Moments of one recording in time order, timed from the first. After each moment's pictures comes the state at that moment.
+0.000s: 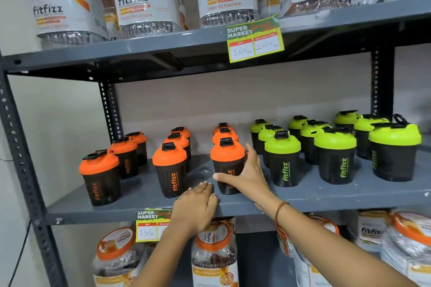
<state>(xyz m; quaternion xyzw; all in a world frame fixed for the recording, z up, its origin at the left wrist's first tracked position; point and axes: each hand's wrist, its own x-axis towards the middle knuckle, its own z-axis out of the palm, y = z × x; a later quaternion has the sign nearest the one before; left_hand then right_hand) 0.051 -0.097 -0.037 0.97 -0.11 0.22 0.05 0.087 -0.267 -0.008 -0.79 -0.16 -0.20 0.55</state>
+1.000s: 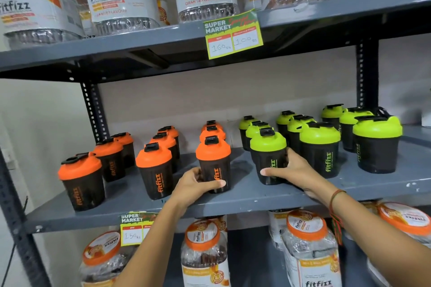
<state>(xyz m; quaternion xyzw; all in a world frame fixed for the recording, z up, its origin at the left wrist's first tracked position) 0.077 -0.119 -0.005 0.85 -0.05 0.08 0.53 0.103 -0.409 -0.008 -0.82 -0.09 -0.14 0.55</state>
